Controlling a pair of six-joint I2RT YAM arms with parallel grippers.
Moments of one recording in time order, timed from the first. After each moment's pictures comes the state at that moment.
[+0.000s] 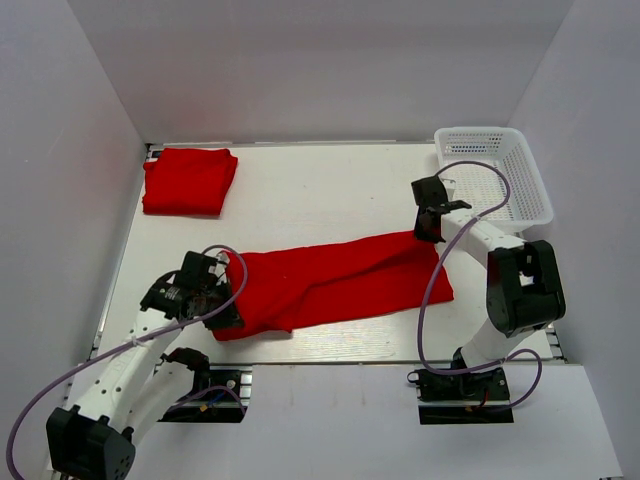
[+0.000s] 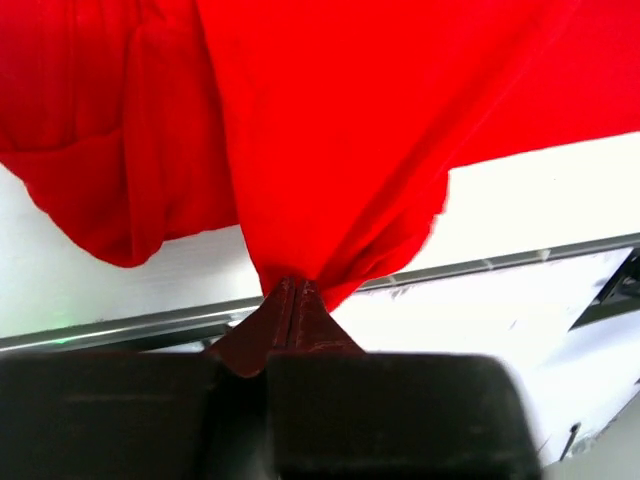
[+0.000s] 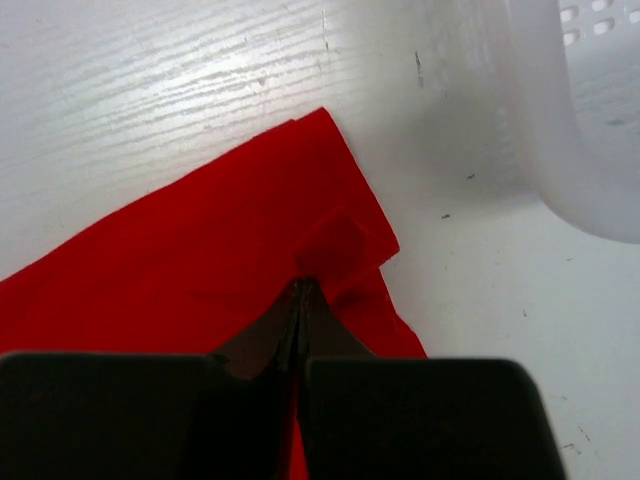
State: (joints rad) left arm -0.31 0.79 0.61 -0.96 0.23 -0.53; right arm 0.28 1.65 1.07 -0.46 0.36 0.41
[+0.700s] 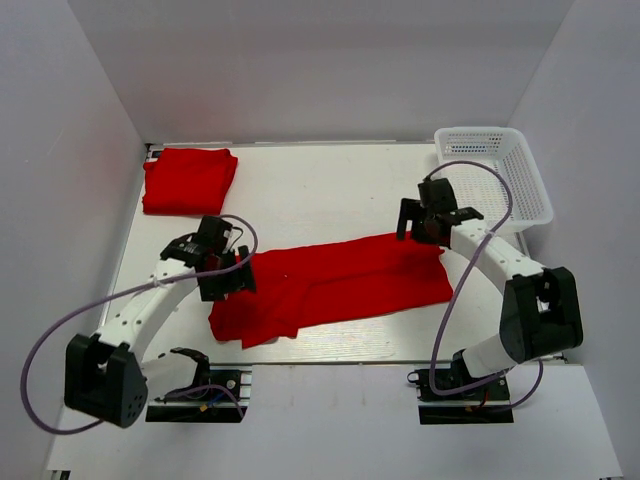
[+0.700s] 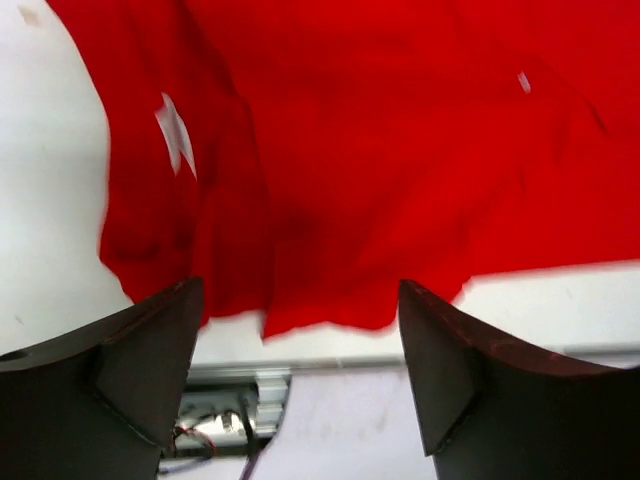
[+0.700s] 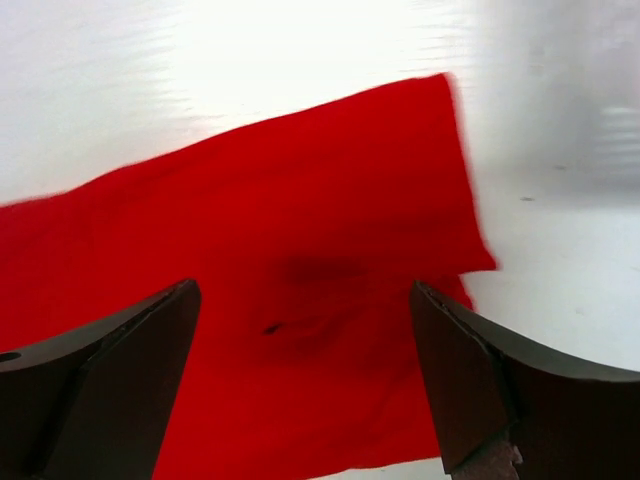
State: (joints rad) left arm -0.31 1.11 0.83 -0.92 0.06 -0.51; right arm 0.29 1.50 1.02 -0.49 0.19 0.35
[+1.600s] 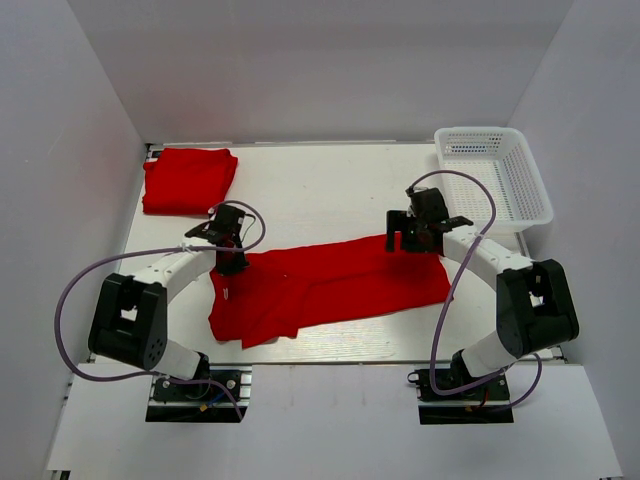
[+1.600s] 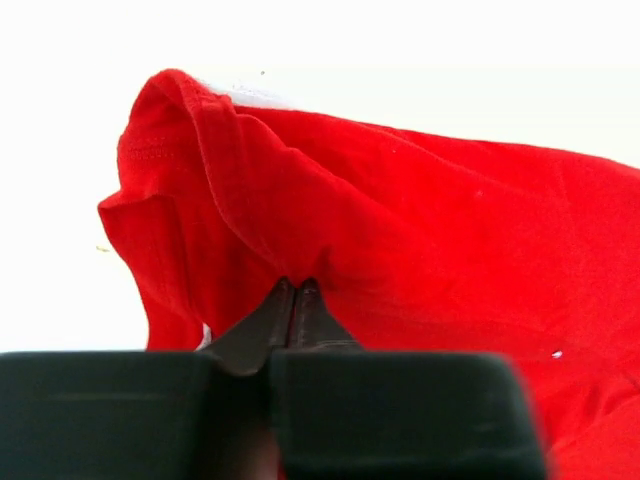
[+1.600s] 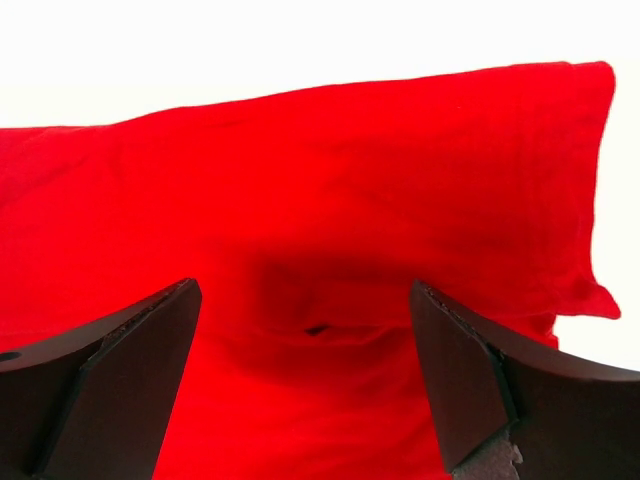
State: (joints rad) left arm -0.30 1.45 0.84 -0.54 -0.20 -0.52; right arm 0.33 1.51 0.92 -0.35 -0.01 0.26
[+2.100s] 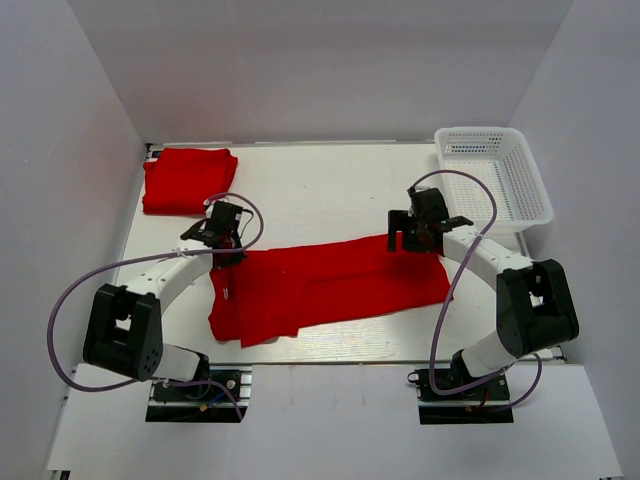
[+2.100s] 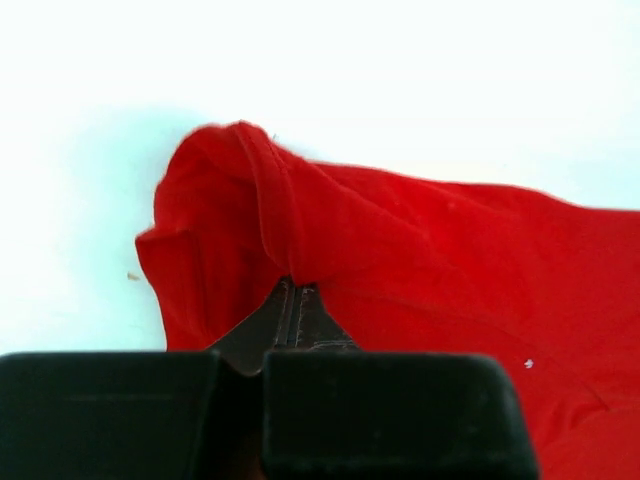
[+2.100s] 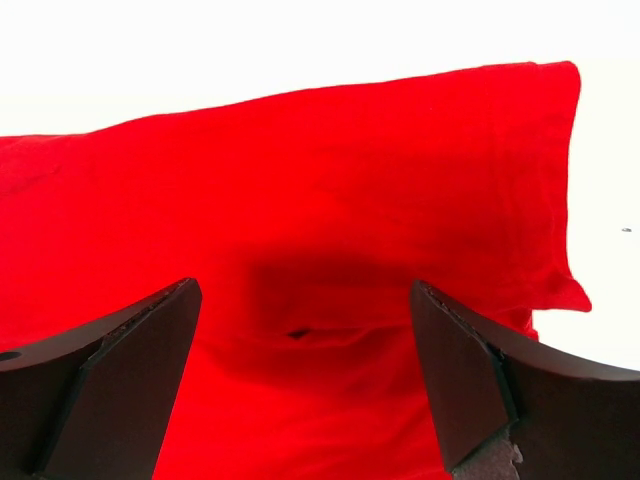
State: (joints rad) left arm -0.30 1.40 0.85 -0.49 -0.27 -0.51; right arm 0.33 1.51 0.92 -0.35 0.04 0.26
